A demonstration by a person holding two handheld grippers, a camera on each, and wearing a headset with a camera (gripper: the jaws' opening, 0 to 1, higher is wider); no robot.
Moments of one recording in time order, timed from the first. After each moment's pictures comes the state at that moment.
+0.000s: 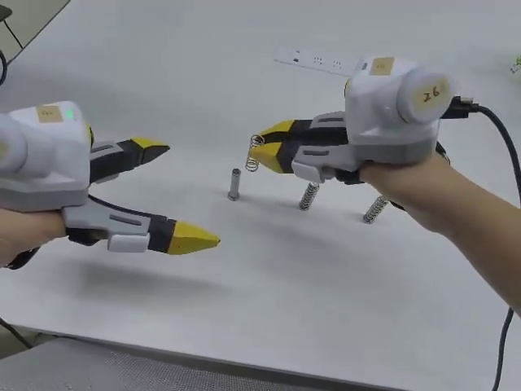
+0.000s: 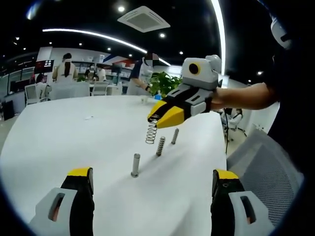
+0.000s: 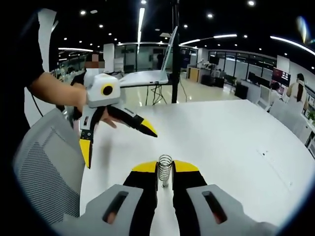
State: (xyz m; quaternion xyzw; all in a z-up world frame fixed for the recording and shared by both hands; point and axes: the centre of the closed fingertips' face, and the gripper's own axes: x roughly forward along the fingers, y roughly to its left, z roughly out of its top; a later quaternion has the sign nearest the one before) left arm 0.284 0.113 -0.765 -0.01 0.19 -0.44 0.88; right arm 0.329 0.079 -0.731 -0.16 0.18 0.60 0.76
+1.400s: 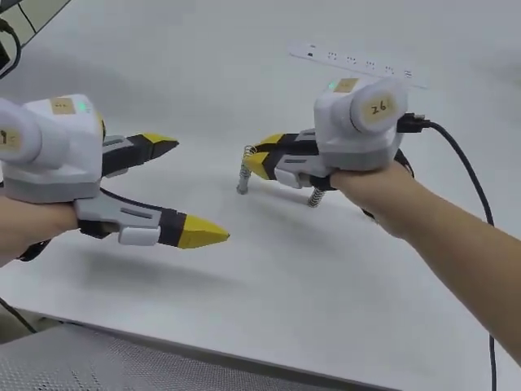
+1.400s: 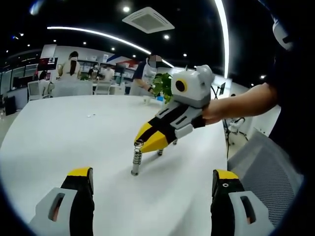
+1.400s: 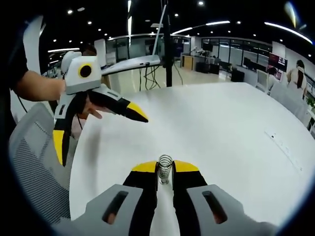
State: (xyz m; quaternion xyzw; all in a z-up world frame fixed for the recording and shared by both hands) left arm 0.284 0.115 -0.770 -0.03 0.19 -0.43 0.88; right arm 0.336 0.096 -0.790 -0.17 0.24 0.58 0.76
